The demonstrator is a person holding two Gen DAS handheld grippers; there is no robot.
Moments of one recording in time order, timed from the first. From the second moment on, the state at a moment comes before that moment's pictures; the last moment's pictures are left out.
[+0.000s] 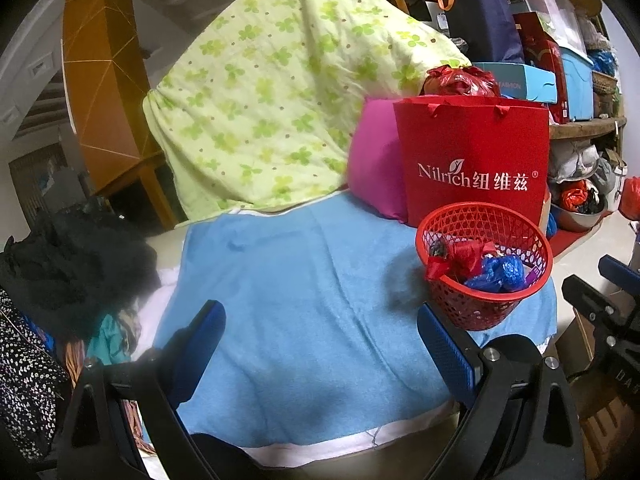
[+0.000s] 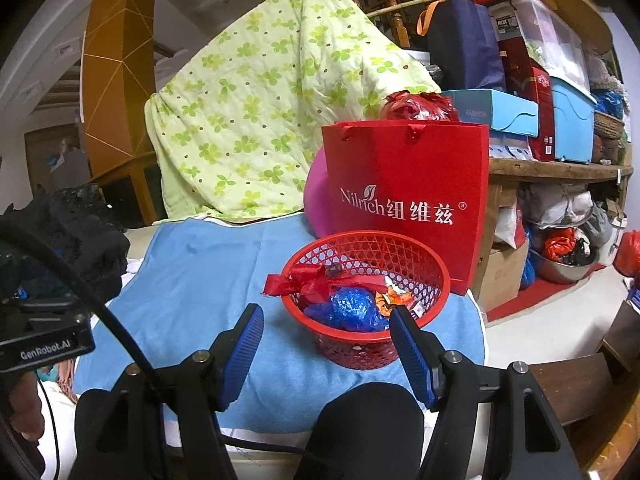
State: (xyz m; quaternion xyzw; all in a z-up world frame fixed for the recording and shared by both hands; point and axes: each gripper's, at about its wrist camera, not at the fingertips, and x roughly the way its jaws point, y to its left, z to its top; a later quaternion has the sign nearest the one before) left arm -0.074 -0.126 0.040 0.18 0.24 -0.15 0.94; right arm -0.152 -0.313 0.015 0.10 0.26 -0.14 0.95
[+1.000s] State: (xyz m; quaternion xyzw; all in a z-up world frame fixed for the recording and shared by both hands) left arm -0.077 -0.125 0.044 0.18 0.24 -0.15 0.94; right arm -0.154 -0.313 0.013 0.09 0.26 -0.14 0.95
